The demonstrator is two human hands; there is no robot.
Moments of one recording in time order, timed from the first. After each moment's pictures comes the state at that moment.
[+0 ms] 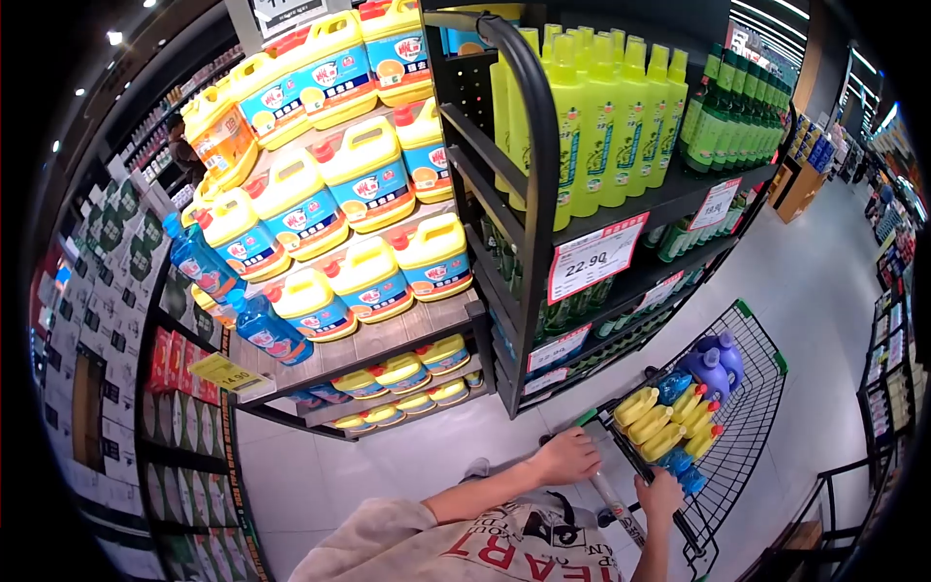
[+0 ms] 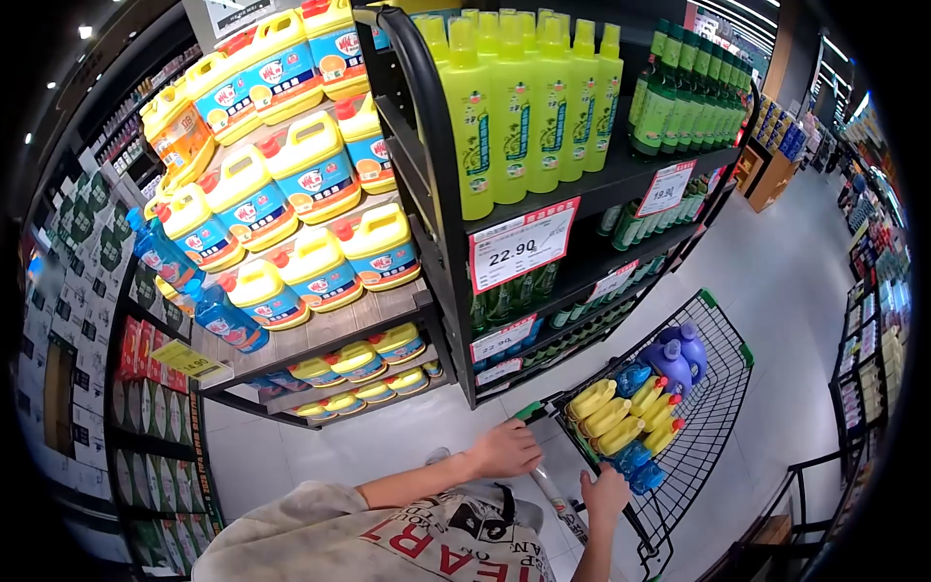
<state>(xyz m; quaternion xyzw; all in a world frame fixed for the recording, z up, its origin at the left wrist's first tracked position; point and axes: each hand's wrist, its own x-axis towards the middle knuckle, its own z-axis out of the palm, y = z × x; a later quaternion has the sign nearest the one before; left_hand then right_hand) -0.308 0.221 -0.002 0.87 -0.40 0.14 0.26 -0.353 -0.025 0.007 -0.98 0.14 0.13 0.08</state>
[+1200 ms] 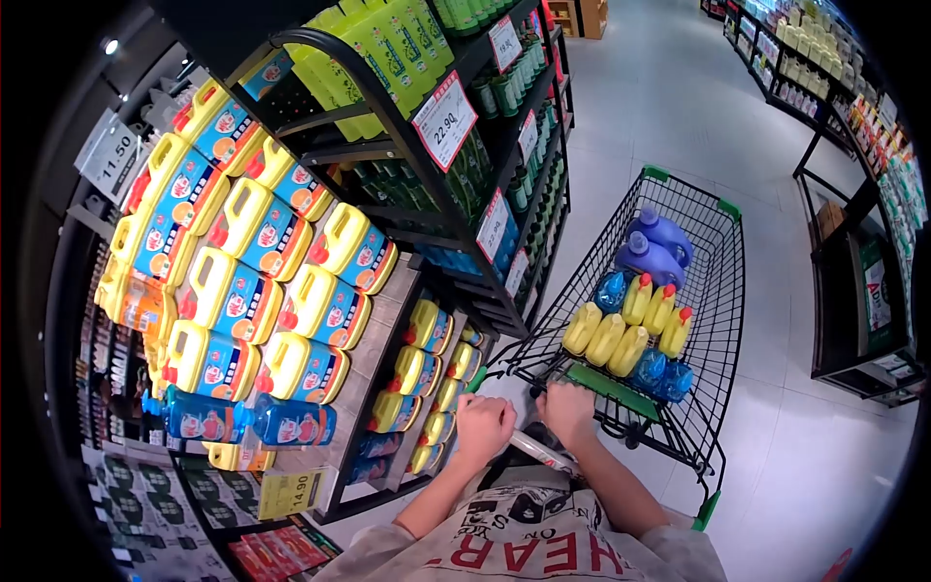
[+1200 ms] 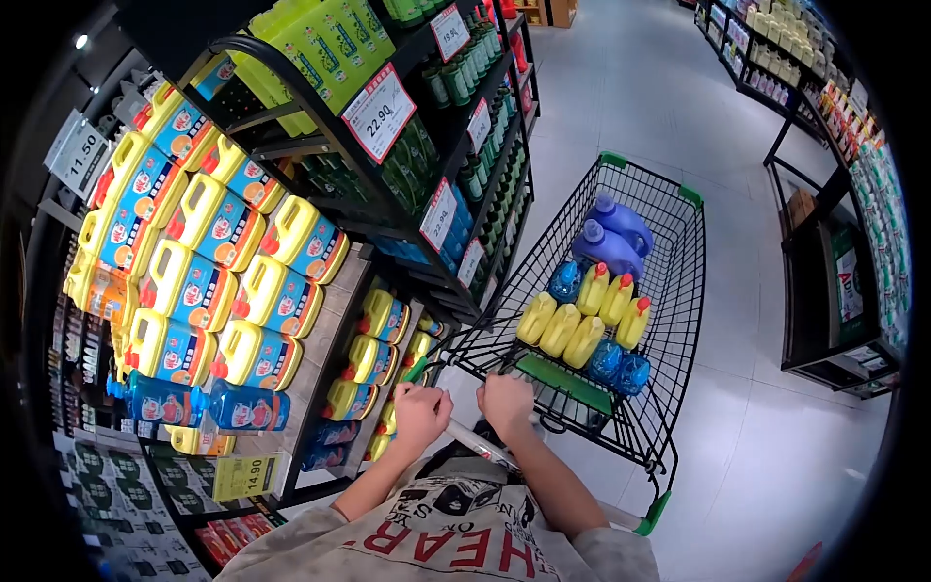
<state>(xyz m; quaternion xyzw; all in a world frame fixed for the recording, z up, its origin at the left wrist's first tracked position) -0.462 0.450 0.022 0.91 -0.33 0.06 0.23 -0.509 0.290 -0.015 -0.96 0.17 0.03 0.24</state>
